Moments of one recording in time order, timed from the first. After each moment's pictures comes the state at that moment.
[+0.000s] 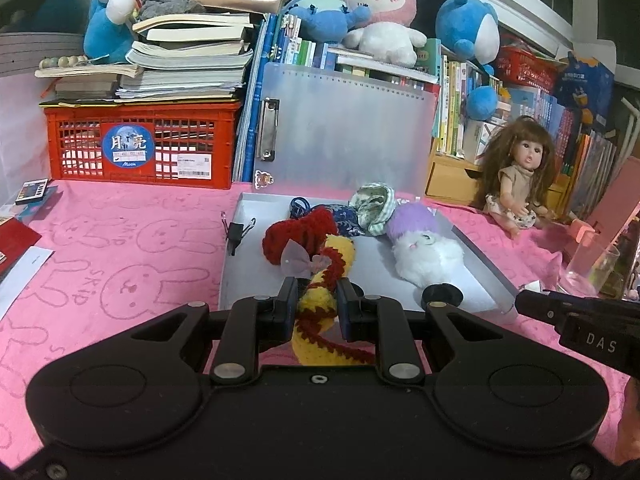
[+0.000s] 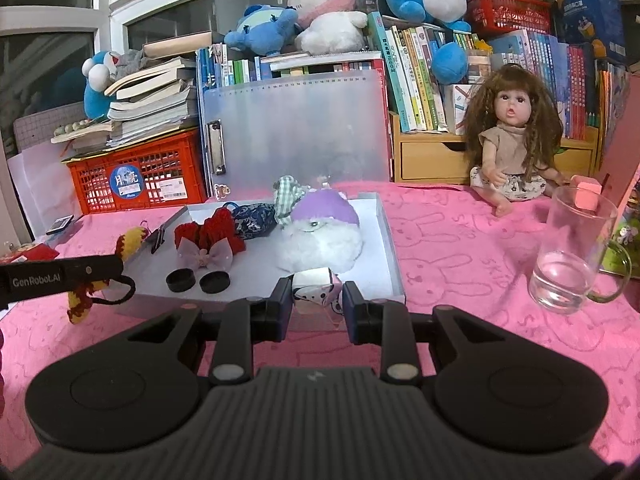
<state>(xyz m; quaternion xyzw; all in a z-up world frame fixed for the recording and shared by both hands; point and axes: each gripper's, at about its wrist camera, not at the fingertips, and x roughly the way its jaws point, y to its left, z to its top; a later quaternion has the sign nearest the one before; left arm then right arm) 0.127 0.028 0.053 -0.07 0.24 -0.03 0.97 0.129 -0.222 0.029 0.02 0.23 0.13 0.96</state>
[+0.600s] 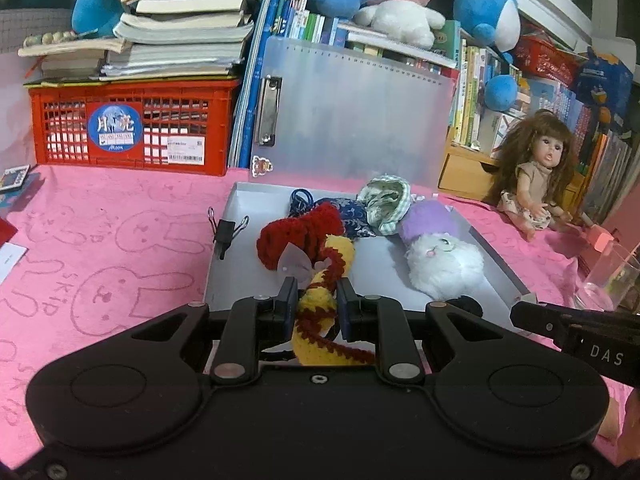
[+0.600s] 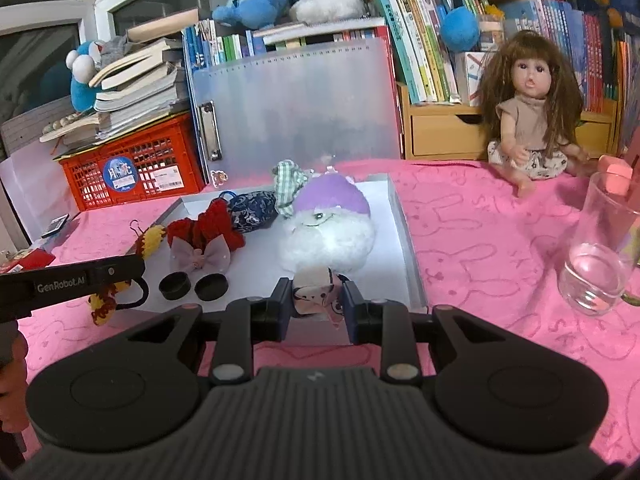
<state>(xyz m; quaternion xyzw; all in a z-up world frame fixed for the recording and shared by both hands) 0.181 0.028 0.041 -0.08 0.27 -0.03 0.96 0.172 -0.214 0.025 0.04 0.28 0.14 0.95</state>
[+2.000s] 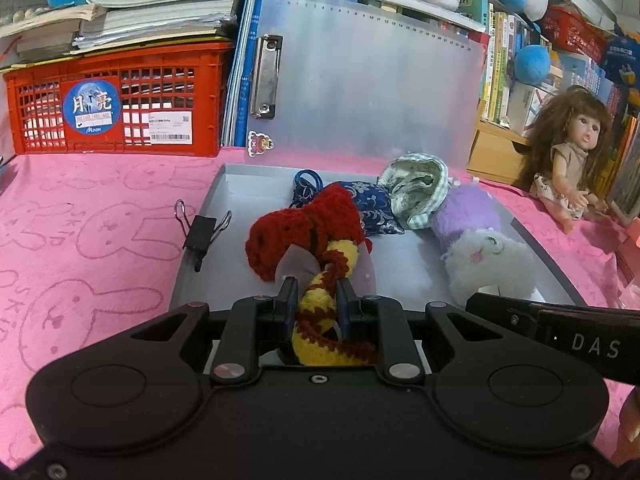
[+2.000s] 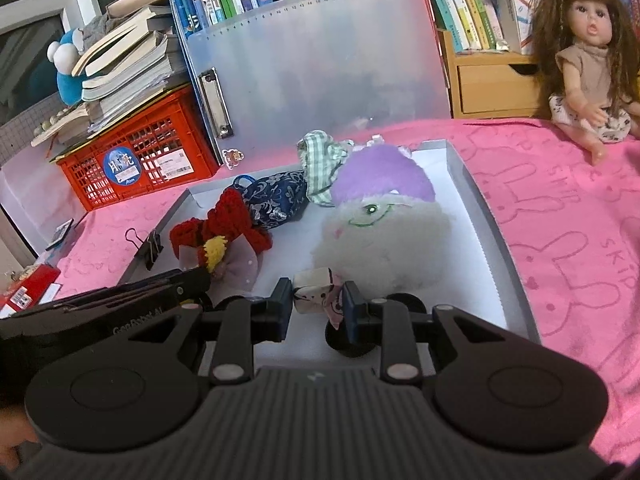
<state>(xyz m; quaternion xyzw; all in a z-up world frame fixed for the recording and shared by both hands) 0.254 0.020 0.008 -0.08 0.31 -0.02 0.95 0.246 -0.176 0.004 0.09 0.34 0.18 0.92</state>
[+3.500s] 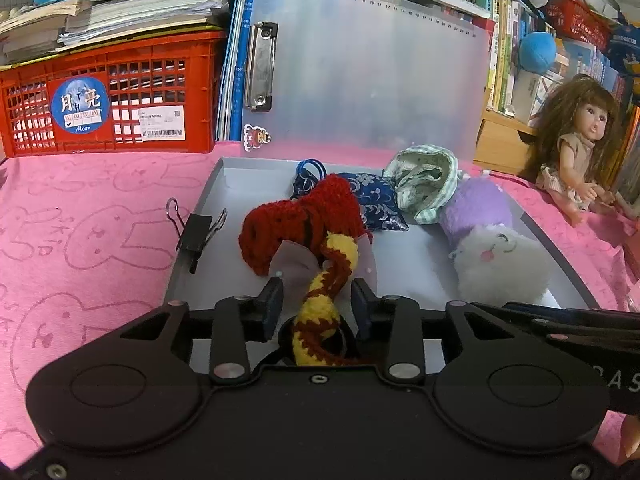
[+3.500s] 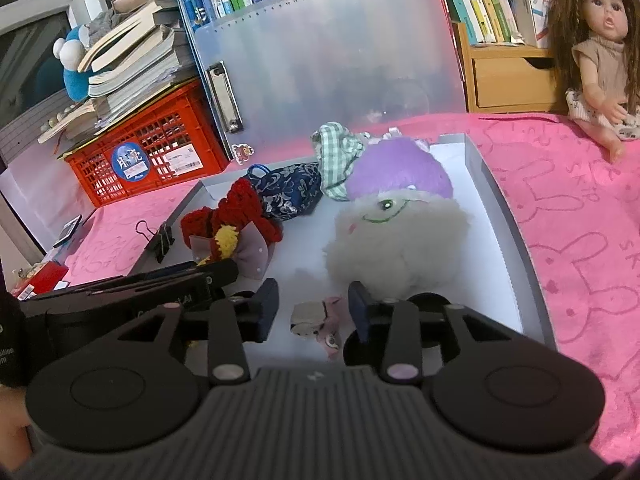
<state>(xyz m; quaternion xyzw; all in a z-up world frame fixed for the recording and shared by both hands) 0.271 0.019 0.003 -0.06 0.32 -0.02 0.94 0.249 -0.170 -0.001 0.09 0.34 0.19 0.92</state>
